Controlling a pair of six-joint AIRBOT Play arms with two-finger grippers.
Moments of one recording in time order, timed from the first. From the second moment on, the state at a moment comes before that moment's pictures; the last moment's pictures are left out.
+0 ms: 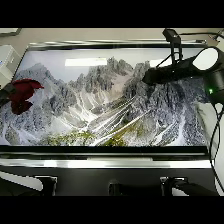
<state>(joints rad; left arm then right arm) 0.52 -1.80 1.67 1.42 -0.91 -1.77 0.12 -1.37 1.62 -1.12 1.24 1.33</state>
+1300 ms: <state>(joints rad) -0.38 -1.79 1.95 1.16 -1.46 -1.75 0.12 -1.05 1.62 -1.27 1.32 1.46</state>
